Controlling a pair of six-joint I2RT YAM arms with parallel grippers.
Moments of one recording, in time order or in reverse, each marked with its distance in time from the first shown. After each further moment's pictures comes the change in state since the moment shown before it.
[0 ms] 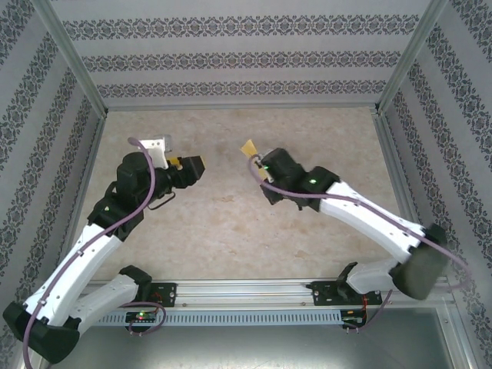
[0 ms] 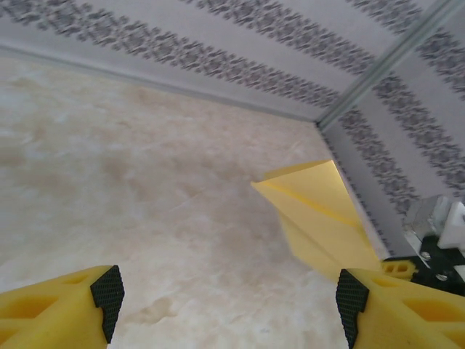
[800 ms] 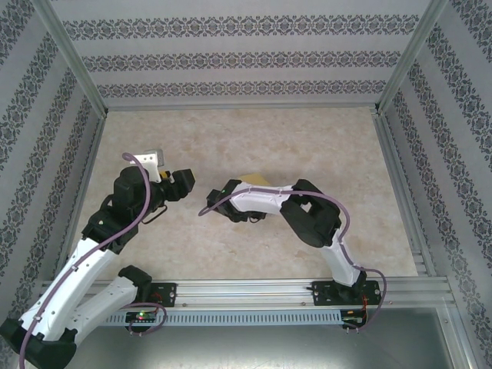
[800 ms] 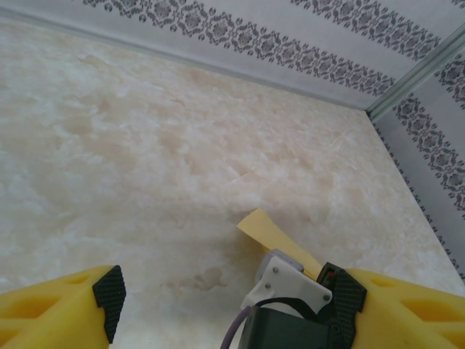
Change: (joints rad) left arm 0.000 -0.087 -0.080 -0.079 -0.079 0.011; right arm 0.165 0.702 0.237 -0.341 0.449 -0.014
